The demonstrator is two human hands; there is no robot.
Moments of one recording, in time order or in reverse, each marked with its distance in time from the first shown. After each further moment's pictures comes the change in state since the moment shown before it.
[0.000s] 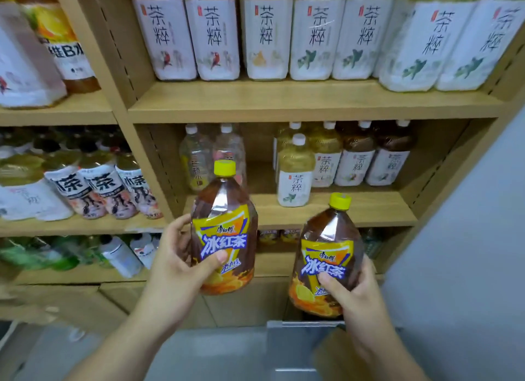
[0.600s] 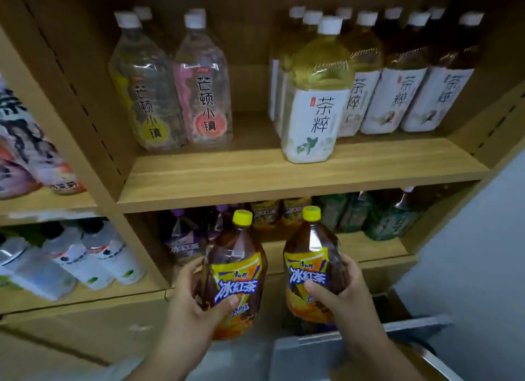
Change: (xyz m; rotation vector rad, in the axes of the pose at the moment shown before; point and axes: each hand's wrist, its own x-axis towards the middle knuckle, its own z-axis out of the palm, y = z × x) left_hand 0.071 -0.285 0.009 0.068 -0.141 -0.180; right_hand 0.115 0.229 0.025 -0.162 0.105 0.095
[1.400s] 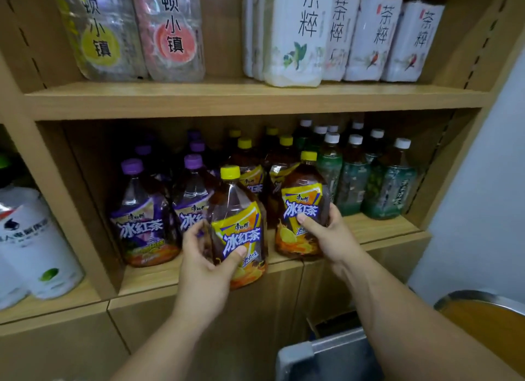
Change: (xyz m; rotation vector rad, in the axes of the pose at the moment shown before) left_hand 0.104 -0.141 0.062 -0.116 -0.010 0.326; right_hand 0.142 0.093 0.023 0.125 0.041 -0.229
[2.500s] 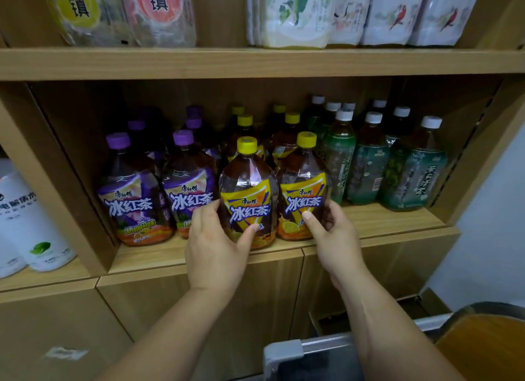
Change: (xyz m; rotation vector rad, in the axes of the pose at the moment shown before) left_hand 0.013 -0.012 0.048 0.768 0.329 0.274; right_hand 0.006 0.043 -0.005 -0.282 0.116 -0.154
